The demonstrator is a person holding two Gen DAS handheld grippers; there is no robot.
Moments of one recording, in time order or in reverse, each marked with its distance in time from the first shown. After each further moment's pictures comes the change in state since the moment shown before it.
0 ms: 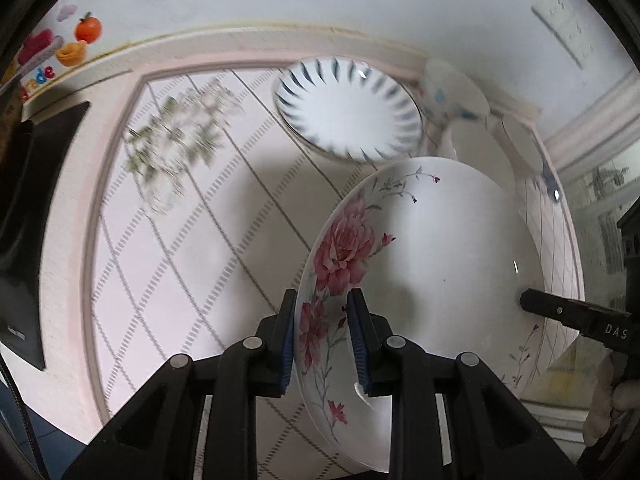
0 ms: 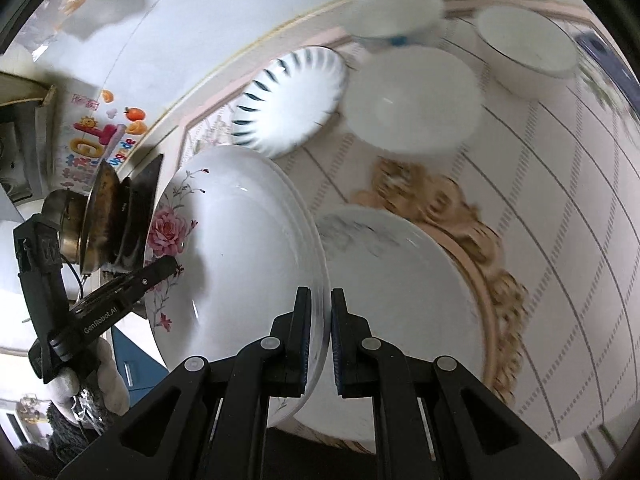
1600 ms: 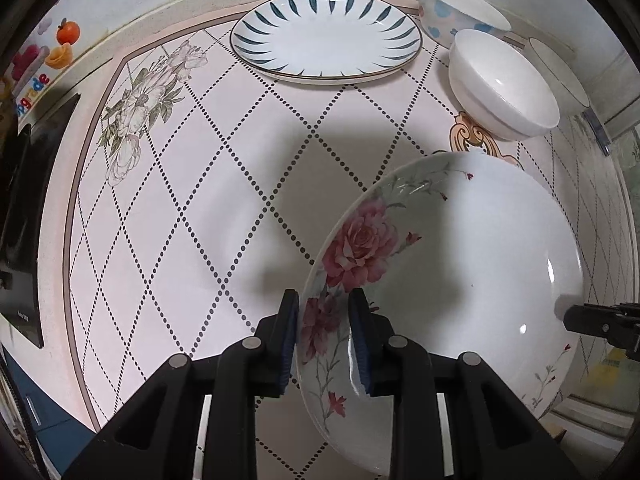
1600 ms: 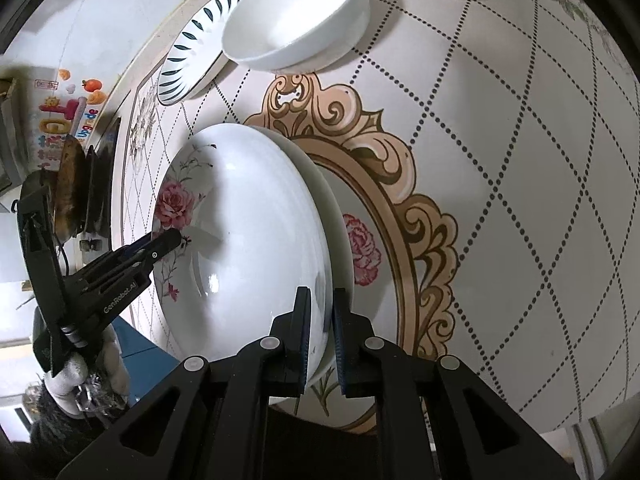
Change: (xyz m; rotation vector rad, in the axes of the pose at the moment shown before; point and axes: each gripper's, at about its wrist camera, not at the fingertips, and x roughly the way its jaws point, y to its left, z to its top) left arm 0.067 -0.059 -0.026 0.013 0.097 0.166; right arm 0.032 -0.064 -0.010 0.031 0.194 -0.031
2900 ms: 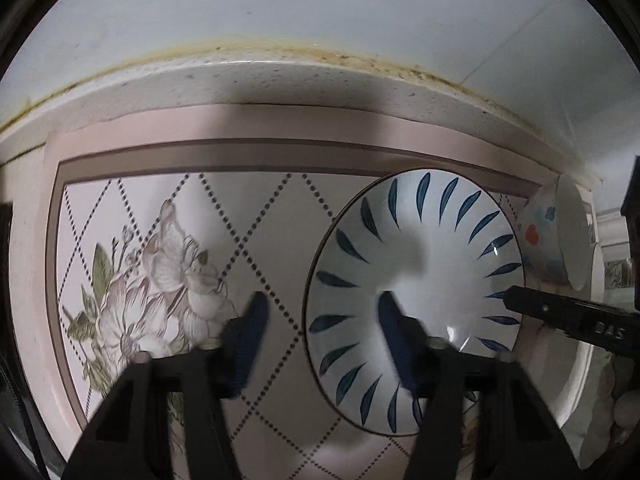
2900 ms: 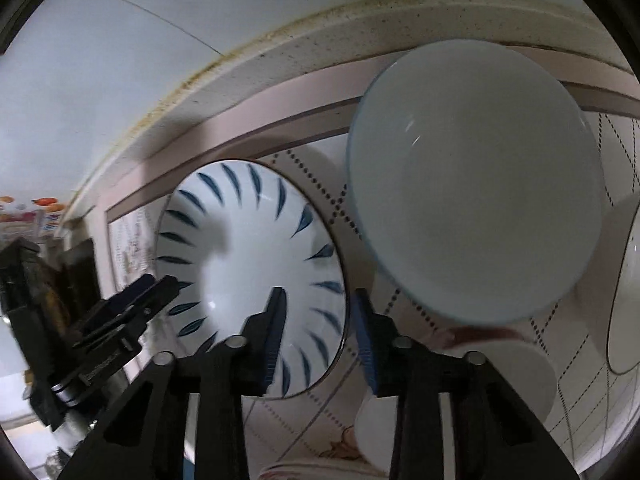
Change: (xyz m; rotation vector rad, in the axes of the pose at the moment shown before) left arm 0.054 0.106 0.231 -0.057 0.022 -0.186; right arm 0.038 0.101 0.274 0.075 -0.014 -0.148
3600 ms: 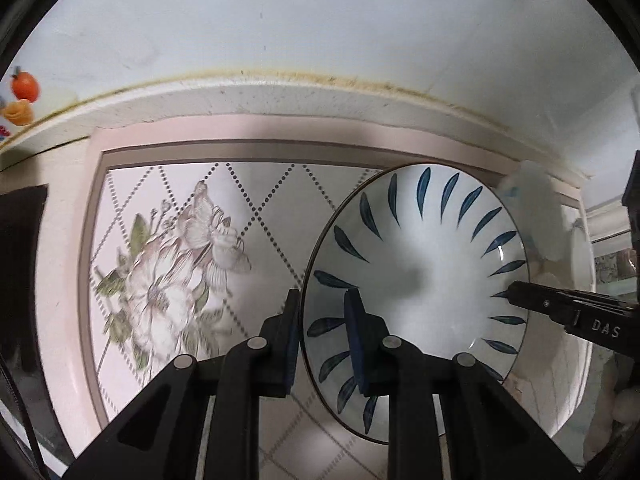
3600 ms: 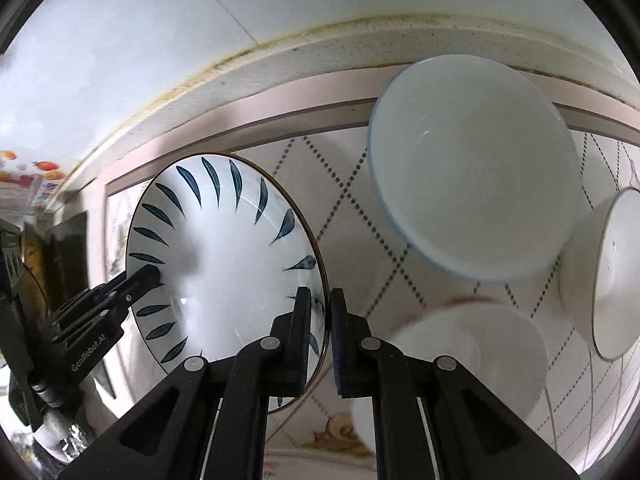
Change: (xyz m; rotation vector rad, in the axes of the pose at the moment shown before) left arm -0.066 0.007 -0.075 -0.012 -0.102 0.014; right arm -0.039 0.006 -0.043 -0.111 -0.076 -0.014
